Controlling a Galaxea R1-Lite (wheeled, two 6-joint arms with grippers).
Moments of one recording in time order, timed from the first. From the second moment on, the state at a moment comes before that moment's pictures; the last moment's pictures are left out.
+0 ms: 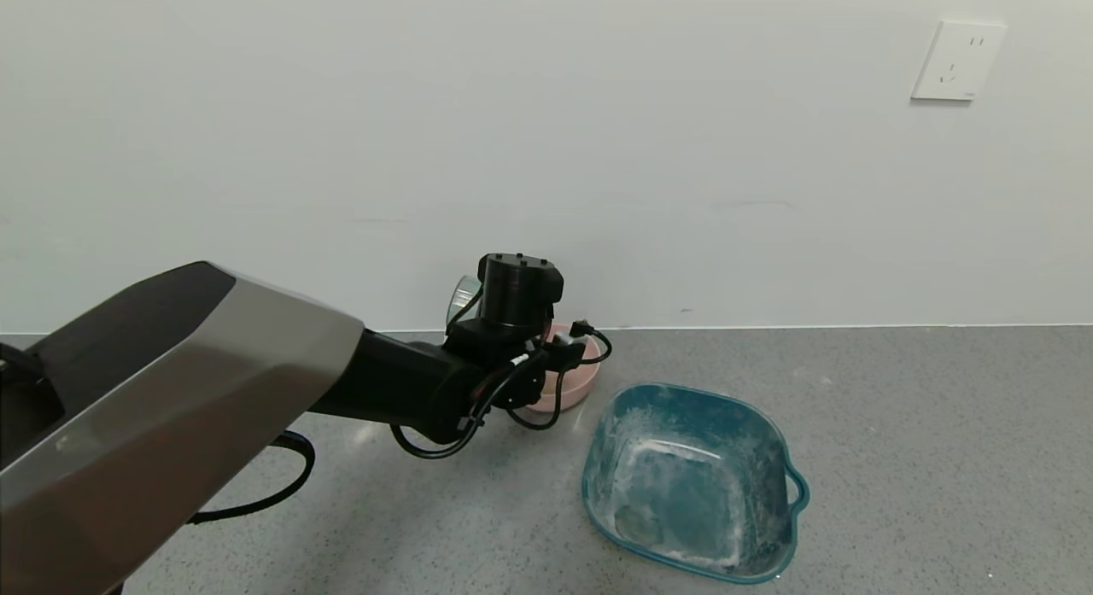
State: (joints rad) left arm -0.59 2.21 -1.36 -0.54 0.86 1.71; right arm 0.00 0.00 0.00 0.00 0.00 -0.01
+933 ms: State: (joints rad) left arm -0.59 2.21 -1.36 -0.53 0.87 1.73; right arm 0.00 0.00 0.00 0.00 0.00 -0.01
